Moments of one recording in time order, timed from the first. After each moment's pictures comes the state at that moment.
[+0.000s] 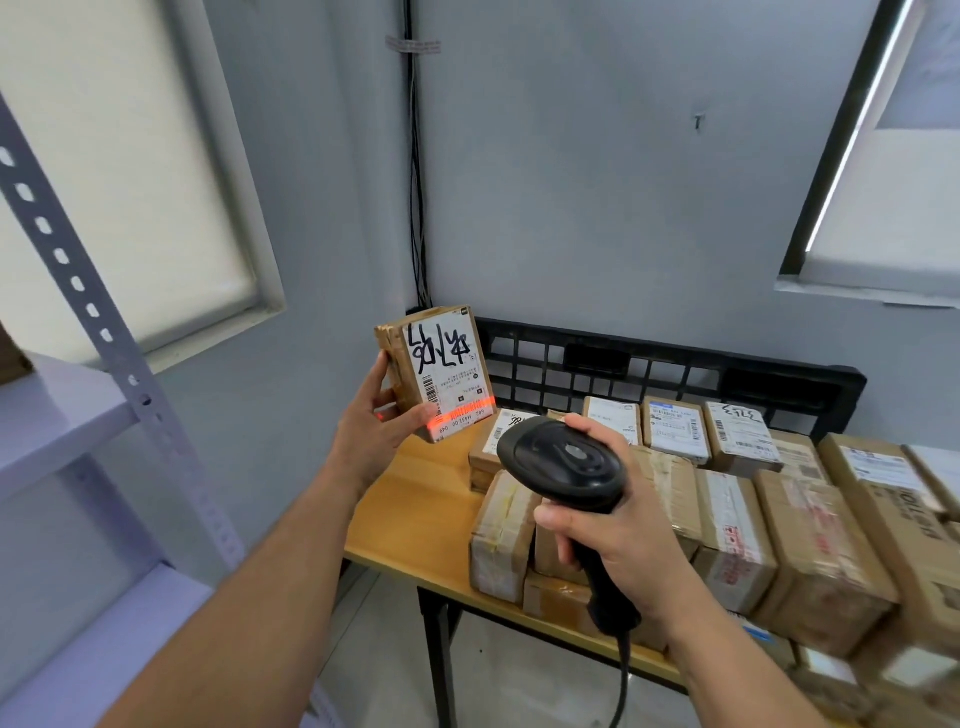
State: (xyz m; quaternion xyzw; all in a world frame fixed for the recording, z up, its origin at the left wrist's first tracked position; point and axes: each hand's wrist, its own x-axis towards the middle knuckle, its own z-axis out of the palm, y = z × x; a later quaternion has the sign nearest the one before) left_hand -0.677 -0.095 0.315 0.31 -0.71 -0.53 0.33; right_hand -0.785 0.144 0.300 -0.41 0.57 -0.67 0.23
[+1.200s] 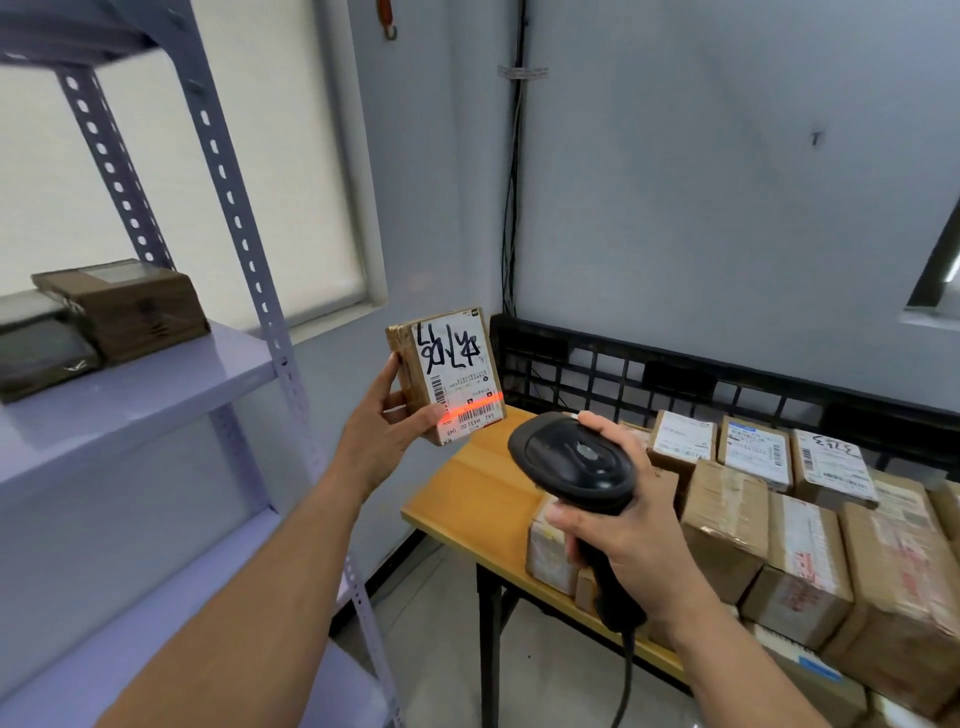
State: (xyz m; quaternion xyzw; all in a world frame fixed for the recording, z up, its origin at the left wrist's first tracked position) left_hand -0.590 -0.069 0.328 0.35 -0.70 -0.48 0.39; right_hand -0.752 0.138 0.301 -0.49 0.54 -0.64 0.24
